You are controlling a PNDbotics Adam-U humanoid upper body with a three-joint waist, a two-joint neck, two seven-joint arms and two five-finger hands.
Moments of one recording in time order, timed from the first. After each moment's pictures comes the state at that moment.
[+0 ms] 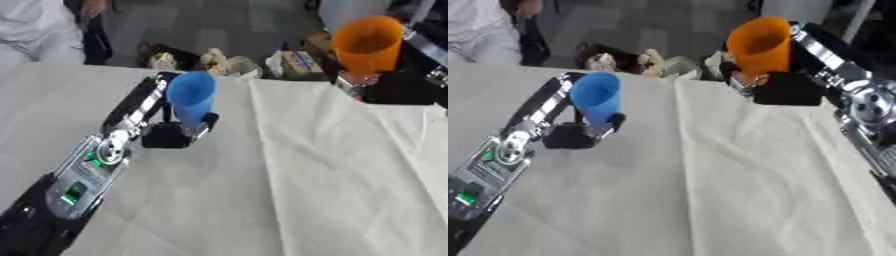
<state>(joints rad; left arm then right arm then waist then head) -0.82 0.42 -0.38 -1.54 -0.31 0.13 -0.05 -0.83 -0.68 0.30 -1.77 0.11 0.44 0.14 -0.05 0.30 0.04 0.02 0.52</state>
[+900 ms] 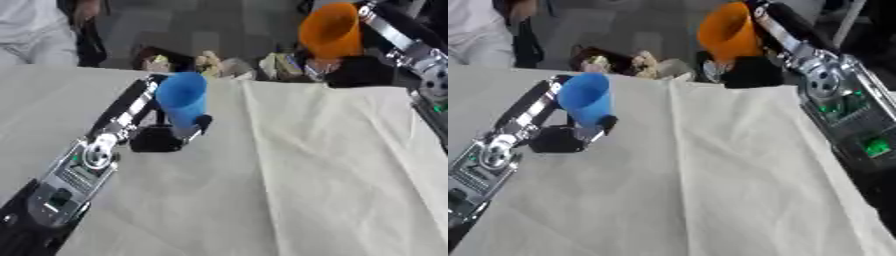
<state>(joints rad) -0.79 0.43 -0.39 -1.57 -0.24 0.14 -0.07 -0.93 -0.60 0.32 -1.69 0.39 0.42 0.21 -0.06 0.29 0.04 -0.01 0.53</state>
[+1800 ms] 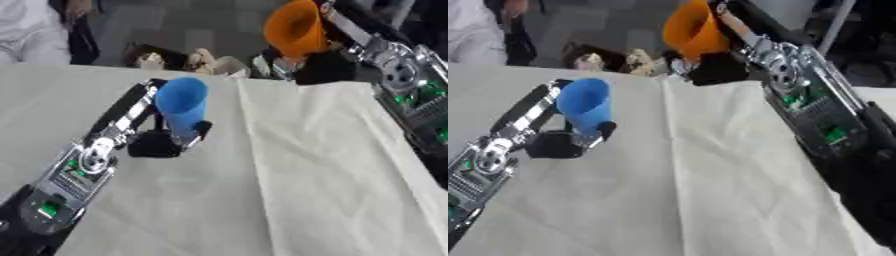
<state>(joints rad) -0.77 0.42 -0.44 -1.62 -0.26 0.23 -0.02 -0.98 -0.55 0.37 -1.66 0.46 0.38 0.26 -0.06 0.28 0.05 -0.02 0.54</state>
